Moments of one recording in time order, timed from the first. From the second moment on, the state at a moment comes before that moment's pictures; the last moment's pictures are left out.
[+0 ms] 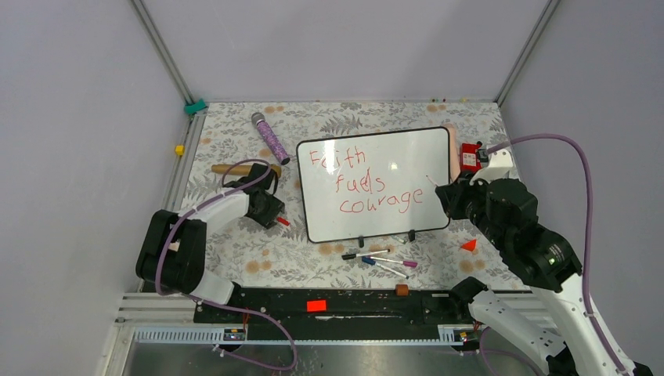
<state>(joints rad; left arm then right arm) -0.30 1.47 0.77 -0.52 -0.12 -1.28 0.57 0.68 1.13 -0.85 0.25 0.39</state>
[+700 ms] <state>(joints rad) -0.32 0.90 0.68 -0.64 -0.27 -1.38 0.60 0.64 0.94 -0.62 0.12 0.46</state>
